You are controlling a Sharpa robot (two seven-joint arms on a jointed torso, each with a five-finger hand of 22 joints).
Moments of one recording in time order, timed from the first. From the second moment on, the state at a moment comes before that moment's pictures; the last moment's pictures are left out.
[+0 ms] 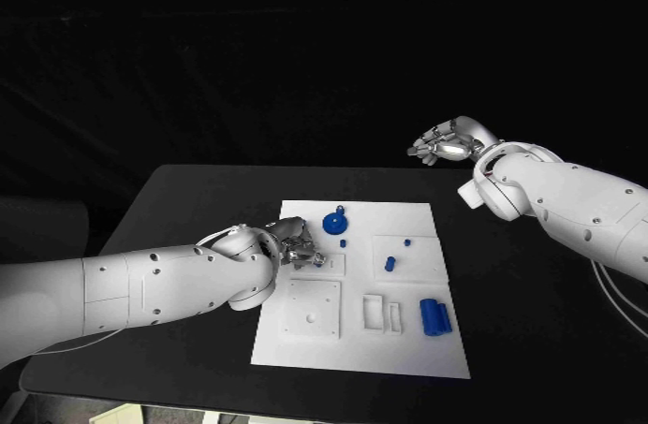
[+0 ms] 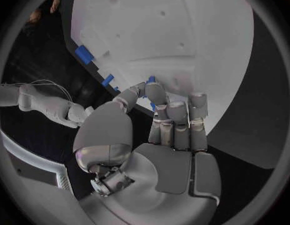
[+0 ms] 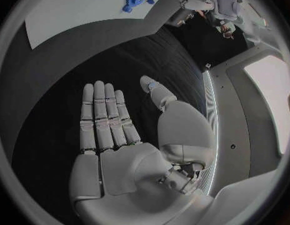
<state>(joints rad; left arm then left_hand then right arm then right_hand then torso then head) 1.22 -0.70 -0.24 1.46 -1.18 -0.40 -0.42 0.97 -0.13 0.55 -0.17 0.39 1.16 0.05 0.33 0.98 1.46 -0.10 0.77 0.64 1.21 -0.17 1.42 0.56 0.02 1.00 -0.15 1.01 1.31 1.29 -0.52 0.03 0.89 -0.87 -0.27 0.11 0.95 -0.14 0.47 -0.27 0.36 0.87 0.18 0.28 0.45 1.06 0.13 0.29 0.23 1.01 0.11 0.33 0.61 0.25 0.78 0.20 0.40 0.98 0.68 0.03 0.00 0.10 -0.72</state>
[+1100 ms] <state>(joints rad) 1.21 -0.70 -0.24 1.45 -1.18 -0.39 -0.43 0.97 -0.13 0.55 -0.17 0.38 1.16 0.05 0.33 0.98 1.46 -0.10 0.78 0.64 1.21 -0.17 1.42 0.55 0.02 1.00 -0.15 1.01 1.31 1.29 -0.52 0.03 0.89 -0.87 -0.27 0.11 0.95 -0.14 0.47 -0.27 0.36 0.87 0.18 0.28 0.44 1.06 0.13 0.29 0.22 1.01 0.11 0.33 0.61 0.25 0.77 0.20 0.40 0.99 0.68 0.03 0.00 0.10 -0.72</state>
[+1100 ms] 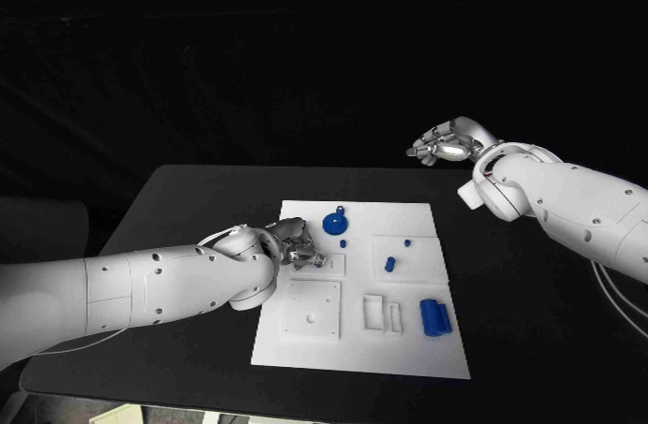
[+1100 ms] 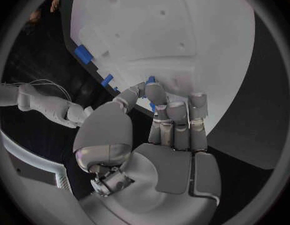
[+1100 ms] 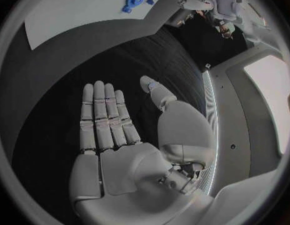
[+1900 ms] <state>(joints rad) 1.21 -0.69 -0.24 1.45 -1.18 -0.36 -0.44 0.97 -0.13 0.55 -0.17 0.38 1.16 0.05 0.33 0.98 1.46 -0.10 0.79 0.64 1.21 -0.17 1.42 0.54 0.02 1.00 -0.15 1.01 1.31 1.29 -0.52 0.03 0.90 -0.87 -0.26 0.11 0.95 -0.14 0.47 -0.27 0.36 0.87 0.18 0.28 0.44 1.06 0.13 0.29 0.22 1.00 0.11 0.33 0.61 0.25 0.77 0.20 0.39 0.99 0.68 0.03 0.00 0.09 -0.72</state>
